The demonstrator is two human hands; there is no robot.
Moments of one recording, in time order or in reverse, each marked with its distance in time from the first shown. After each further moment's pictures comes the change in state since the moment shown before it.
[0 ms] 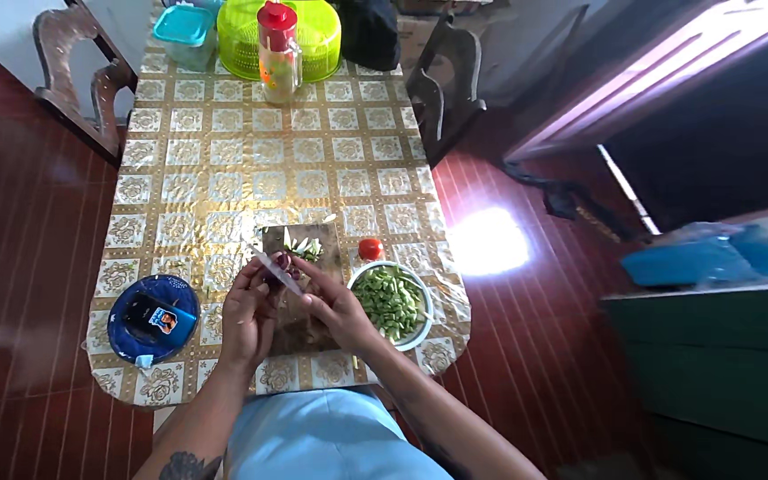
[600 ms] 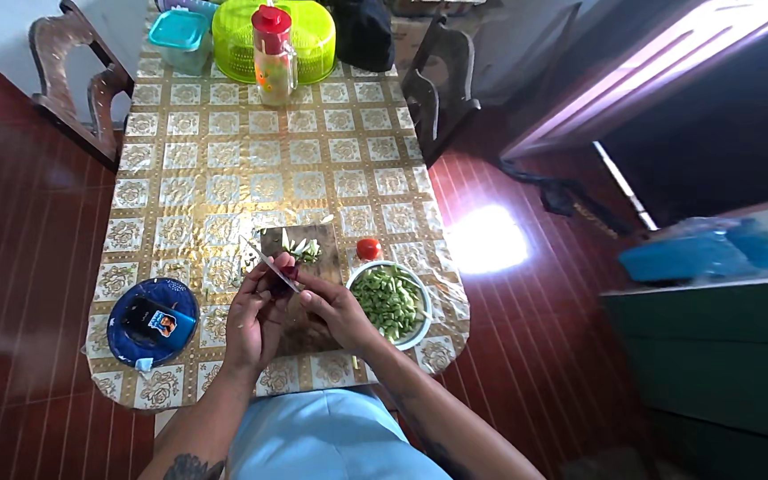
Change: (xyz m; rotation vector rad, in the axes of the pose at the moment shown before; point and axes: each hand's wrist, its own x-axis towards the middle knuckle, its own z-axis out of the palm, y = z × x) left_hand -0.005 -0.005 0.004 -0.113 -0.080 -0.033; right_hand -0.001 -0.004 0.000 0.149 0.005 0.096
